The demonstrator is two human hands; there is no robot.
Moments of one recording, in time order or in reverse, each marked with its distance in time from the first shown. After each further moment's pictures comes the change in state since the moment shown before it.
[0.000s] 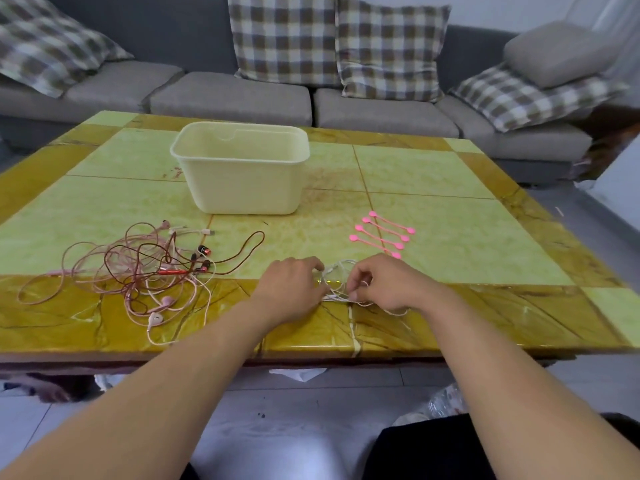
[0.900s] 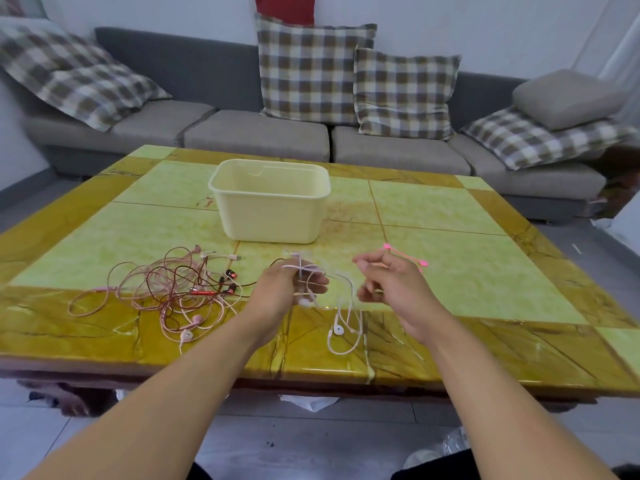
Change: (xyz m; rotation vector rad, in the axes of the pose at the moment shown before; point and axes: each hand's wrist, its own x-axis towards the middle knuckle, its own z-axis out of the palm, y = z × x) left_hand -0.037 -0.004 -0.055 -1.250 0.187 -0.264; right_hand -0.021 -0.044 -0.006 0.906 0.308 -0.097
